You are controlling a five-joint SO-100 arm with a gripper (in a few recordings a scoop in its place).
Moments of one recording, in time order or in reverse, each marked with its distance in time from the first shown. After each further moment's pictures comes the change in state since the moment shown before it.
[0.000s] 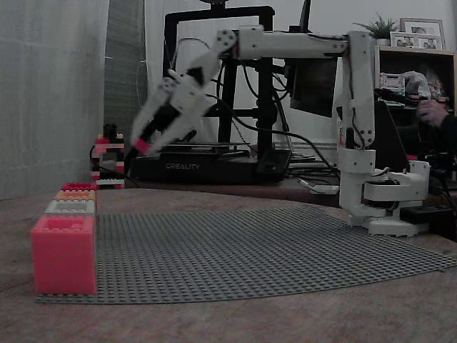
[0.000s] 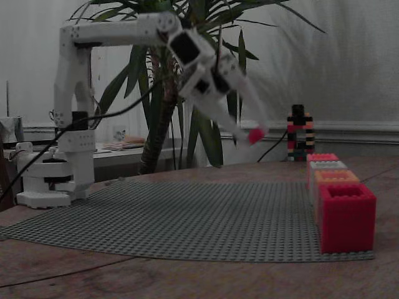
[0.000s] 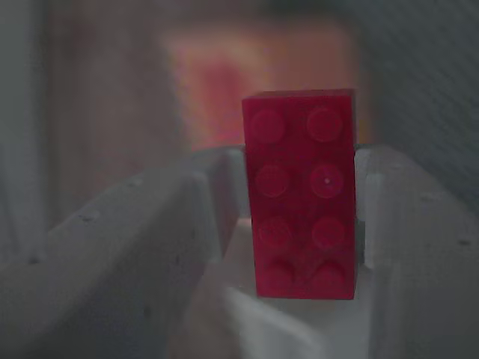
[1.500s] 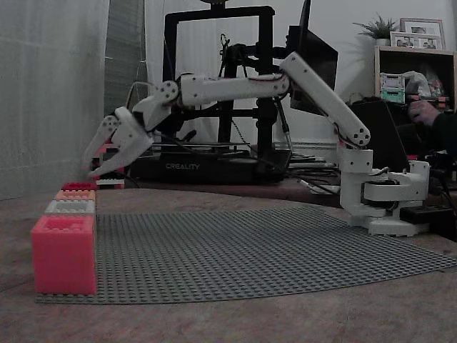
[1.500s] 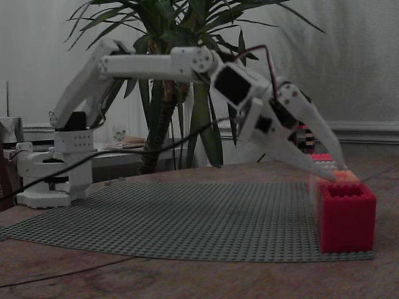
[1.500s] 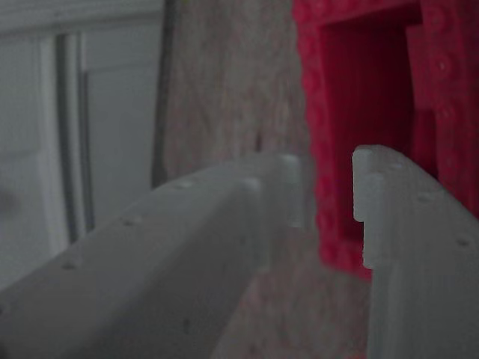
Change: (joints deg) arm 5.8 -33.6 -29.4 -15.1 -3.7
